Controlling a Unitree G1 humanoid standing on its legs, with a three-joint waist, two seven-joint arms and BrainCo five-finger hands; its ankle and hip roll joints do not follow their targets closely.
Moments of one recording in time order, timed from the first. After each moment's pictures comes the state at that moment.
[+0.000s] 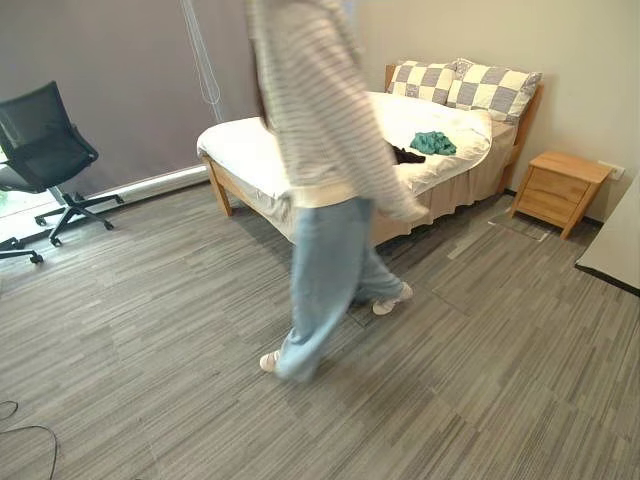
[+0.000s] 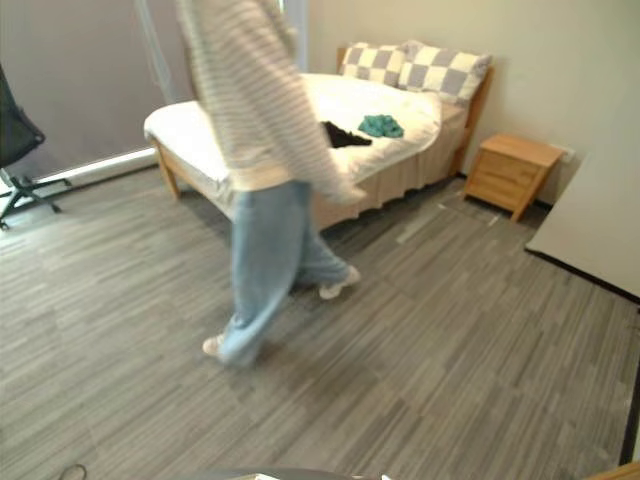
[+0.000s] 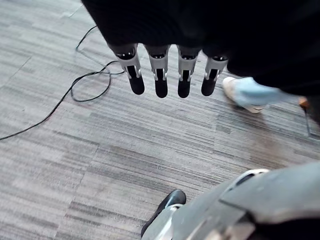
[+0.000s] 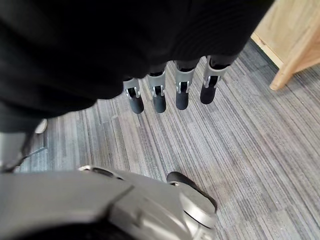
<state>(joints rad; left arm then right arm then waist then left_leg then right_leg) 0.13 0.20 -0.32 1.24 0.26 -0.03 0.17 0.11 -0.22 0.30 1.19 -0.16 0.00 -0.13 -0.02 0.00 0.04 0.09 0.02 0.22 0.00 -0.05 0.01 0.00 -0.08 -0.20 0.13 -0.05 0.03</state>
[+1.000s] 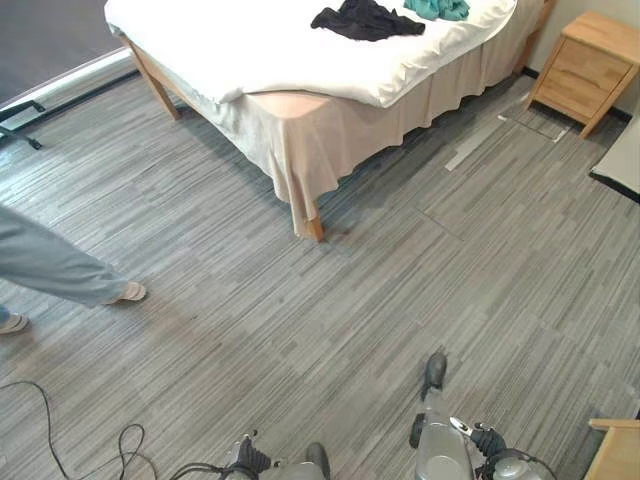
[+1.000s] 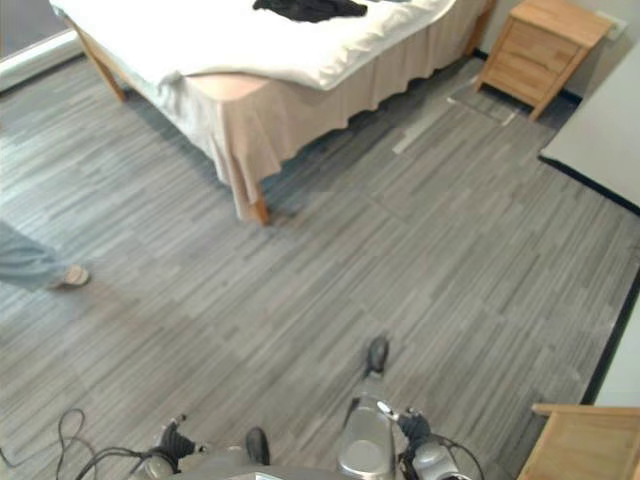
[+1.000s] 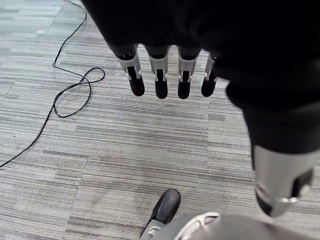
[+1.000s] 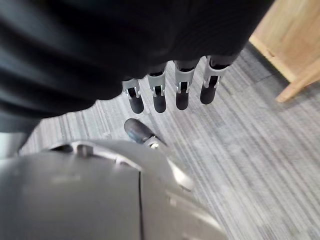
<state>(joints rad) -0.02 0.23 -0.34 1.26 0.29 -0.04 0.20 0.01 -0.23 0.23 1.07 -0.14 0.00 -0.17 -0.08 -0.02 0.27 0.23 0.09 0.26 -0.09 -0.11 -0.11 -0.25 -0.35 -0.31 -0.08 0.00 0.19</state>
